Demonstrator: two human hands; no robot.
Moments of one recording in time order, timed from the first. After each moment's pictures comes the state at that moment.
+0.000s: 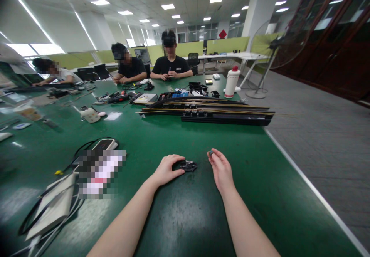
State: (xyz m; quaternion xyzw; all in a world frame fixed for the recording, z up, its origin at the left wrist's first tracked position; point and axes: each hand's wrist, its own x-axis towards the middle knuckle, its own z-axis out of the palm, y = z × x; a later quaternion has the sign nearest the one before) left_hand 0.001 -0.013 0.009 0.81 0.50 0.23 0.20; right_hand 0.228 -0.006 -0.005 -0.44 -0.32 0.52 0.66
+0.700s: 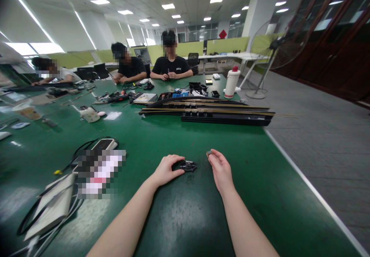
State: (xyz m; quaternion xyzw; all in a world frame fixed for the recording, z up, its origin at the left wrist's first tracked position) left_hand 0.002 -0.013 0.012 0.81 0.50 0.23 0.20; right_hand 0.228 -0.007 -0.008 -0.44 -0.33 0.52 0.65
